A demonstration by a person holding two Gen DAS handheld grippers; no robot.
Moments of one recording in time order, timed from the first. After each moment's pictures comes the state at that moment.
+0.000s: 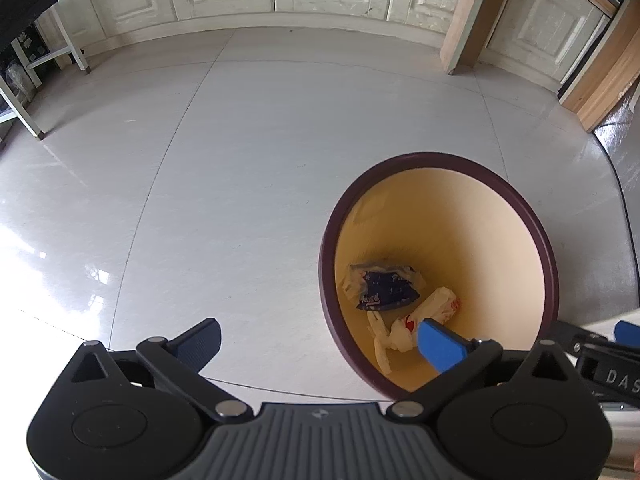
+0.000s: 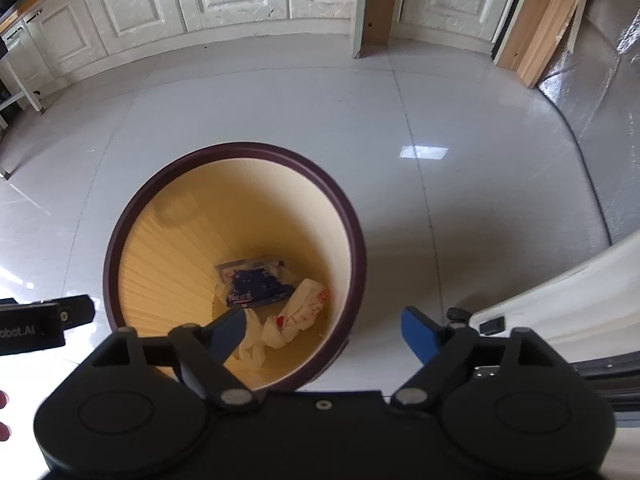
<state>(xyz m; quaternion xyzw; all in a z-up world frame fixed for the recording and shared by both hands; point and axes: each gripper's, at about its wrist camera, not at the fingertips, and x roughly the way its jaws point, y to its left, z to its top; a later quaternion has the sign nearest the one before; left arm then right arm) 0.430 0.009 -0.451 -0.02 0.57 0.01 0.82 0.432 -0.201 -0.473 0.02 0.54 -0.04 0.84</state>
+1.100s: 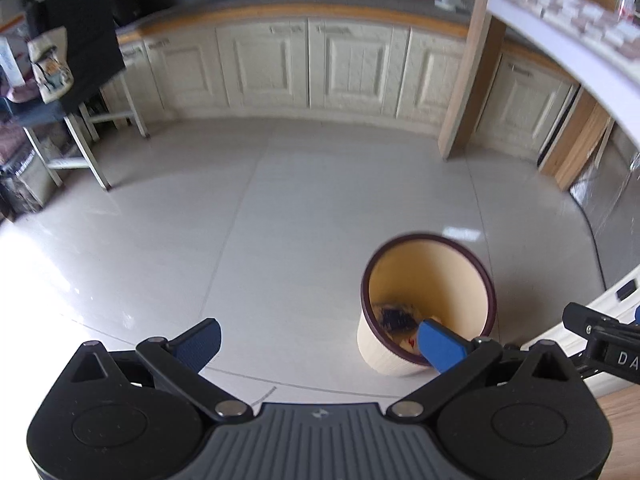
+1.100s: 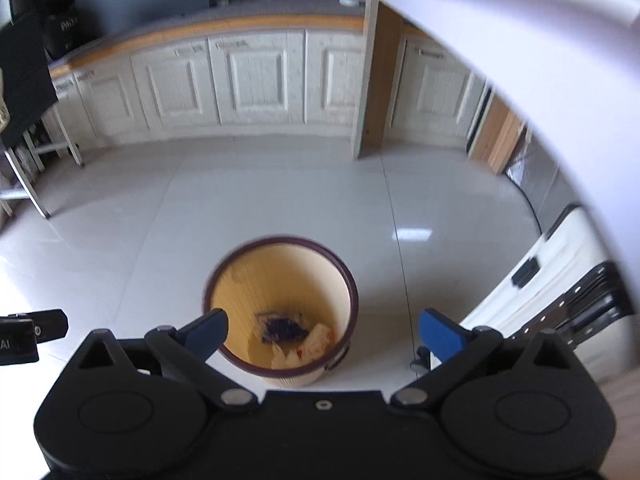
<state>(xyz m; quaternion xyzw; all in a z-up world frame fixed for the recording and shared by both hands) 0.286 0.065 -0.241 -0.02 0.47 0.04 0.88 0.303 -0.157 -0.278 0.00 0.42 -0.03 0.91</state>
